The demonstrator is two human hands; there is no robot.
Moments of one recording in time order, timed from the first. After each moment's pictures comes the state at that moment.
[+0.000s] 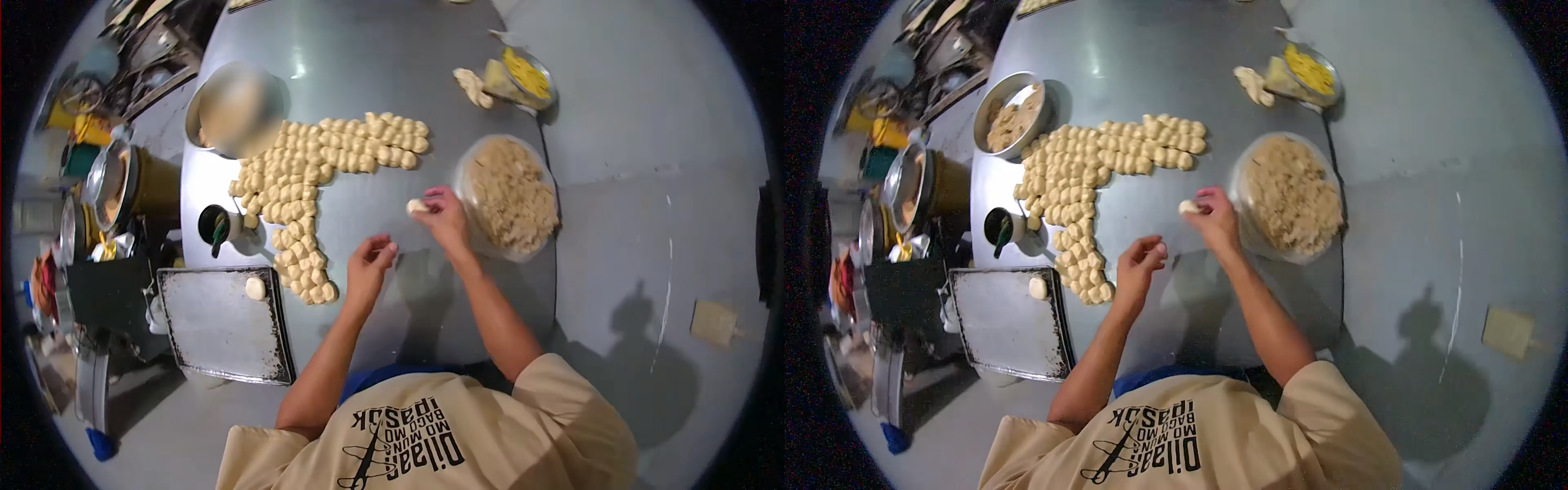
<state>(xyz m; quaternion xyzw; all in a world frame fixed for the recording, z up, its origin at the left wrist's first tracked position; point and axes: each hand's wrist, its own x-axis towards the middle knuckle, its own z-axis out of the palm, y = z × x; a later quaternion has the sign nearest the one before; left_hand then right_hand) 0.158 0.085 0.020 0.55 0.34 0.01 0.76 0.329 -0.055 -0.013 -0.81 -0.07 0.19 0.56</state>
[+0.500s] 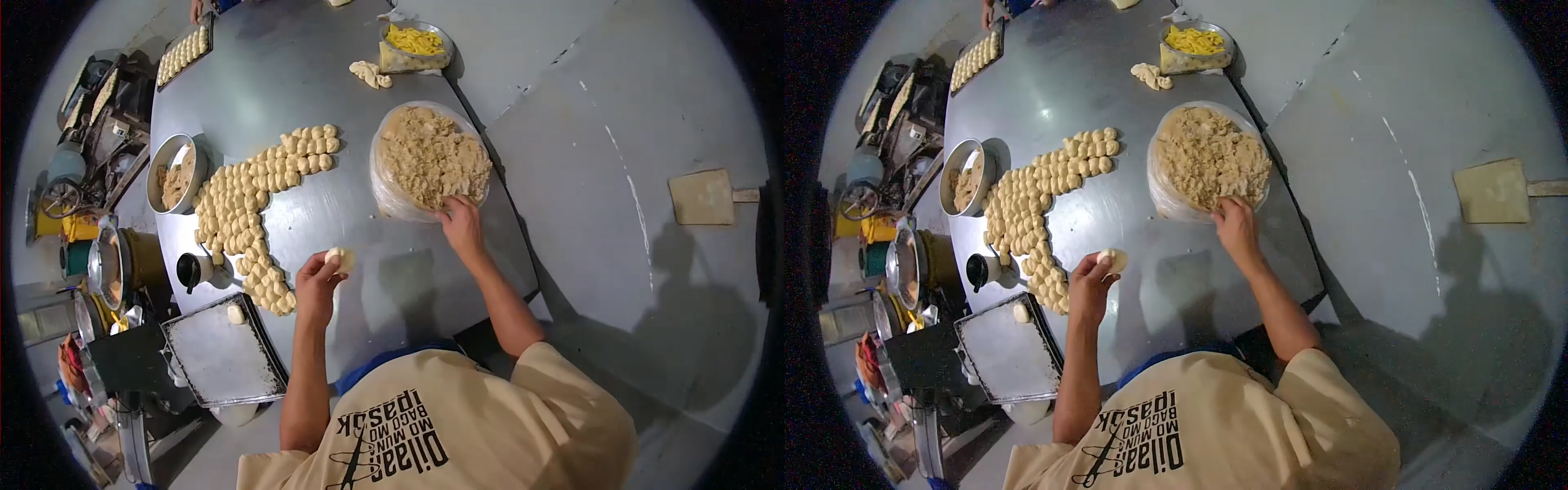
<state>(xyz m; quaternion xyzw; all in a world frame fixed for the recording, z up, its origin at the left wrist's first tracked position) 0.134 0.035 0.073 0.48 0.33 -0.04 0.81 0.283 -0.280 0.005 -0.94 -0.11 -0.03 0.32</state>
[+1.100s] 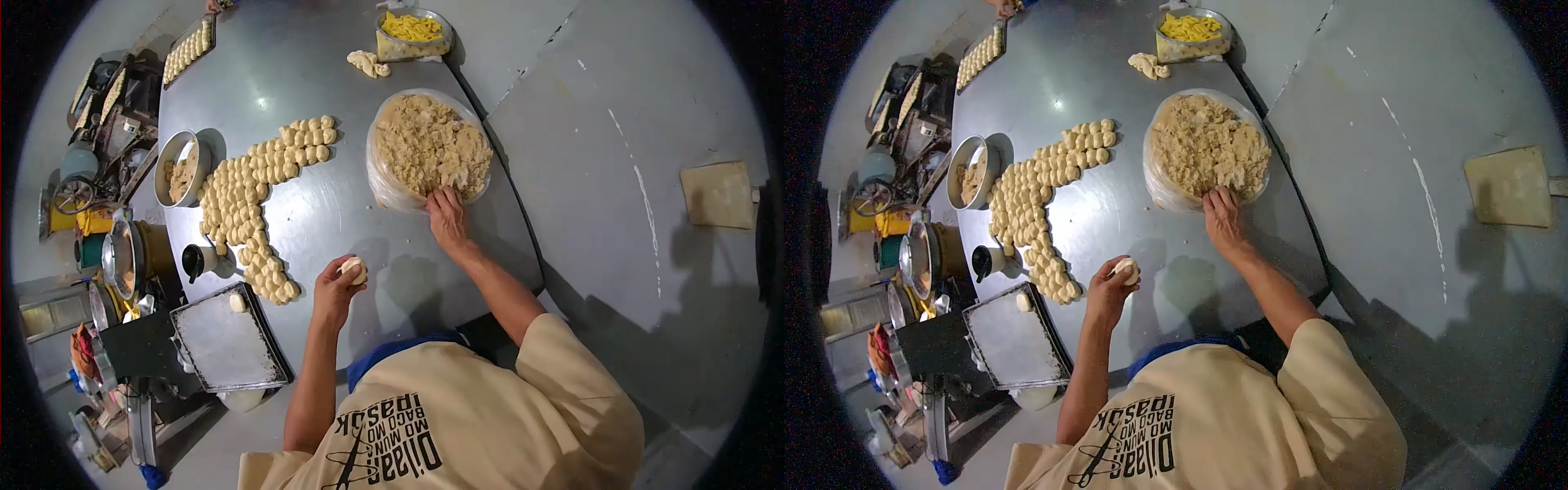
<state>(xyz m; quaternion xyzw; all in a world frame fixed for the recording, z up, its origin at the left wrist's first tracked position) 0.110 -0.014 0.054 0.49 0.37 -0.12 0.78 0.284 -0.284 -0.053 -0.93 -0.27 -0.17 0.18</state>
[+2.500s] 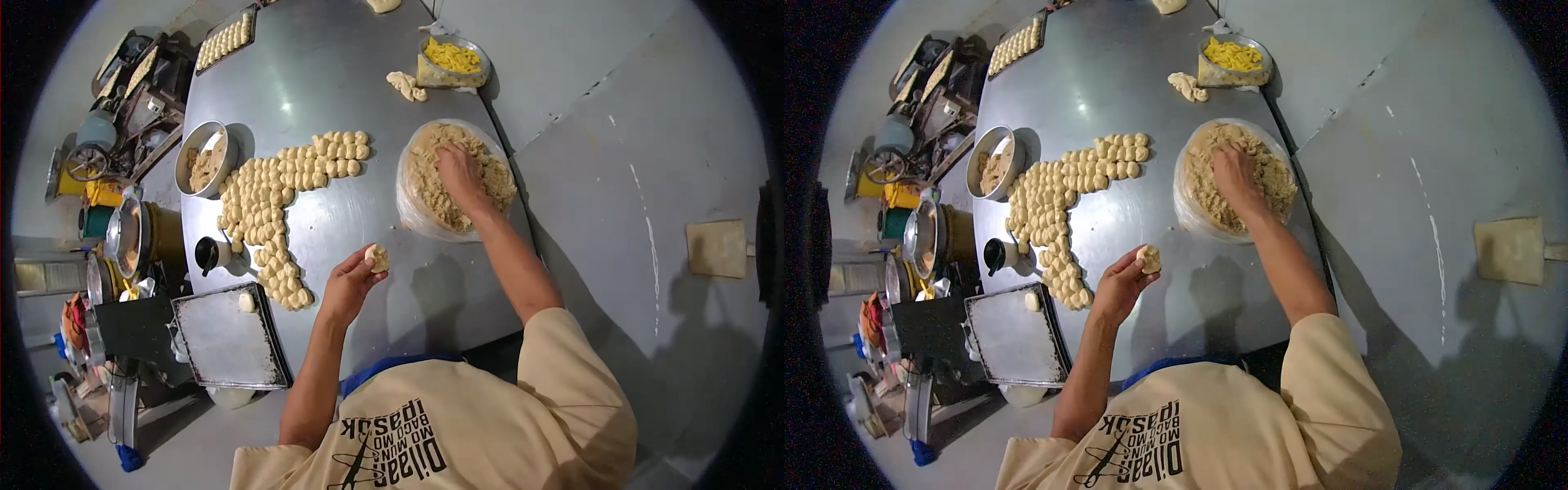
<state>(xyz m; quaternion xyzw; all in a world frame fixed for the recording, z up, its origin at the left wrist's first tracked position) 0.152 0.001 0.078 0.41 0.29 -0.12 0.86 0.441 -0.218 0.004 -0.93 -0.26 -0.12 0.23</state>
